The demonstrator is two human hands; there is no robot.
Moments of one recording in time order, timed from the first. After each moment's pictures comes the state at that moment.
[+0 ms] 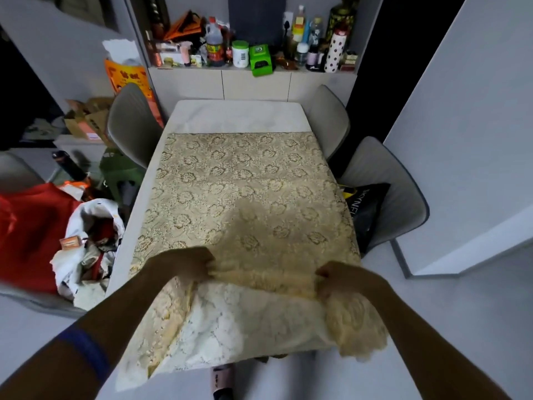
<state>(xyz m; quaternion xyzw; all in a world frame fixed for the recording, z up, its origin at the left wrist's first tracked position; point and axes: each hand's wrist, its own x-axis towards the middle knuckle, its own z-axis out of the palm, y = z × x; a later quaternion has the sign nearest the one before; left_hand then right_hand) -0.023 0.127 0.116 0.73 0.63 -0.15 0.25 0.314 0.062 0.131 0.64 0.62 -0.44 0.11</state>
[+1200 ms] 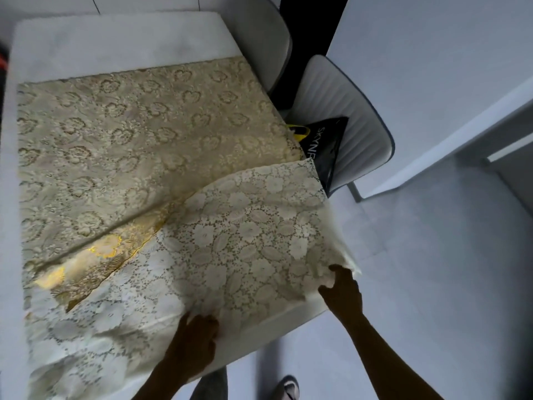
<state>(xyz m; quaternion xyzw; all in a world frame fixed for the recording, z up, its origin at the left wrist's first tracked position) 0.032 0.044 -0.080 0.89 0.40 -0.07 0.21 0.367 -0.008 -0.061 0.90 0.33 -0.28 -0.05</state>
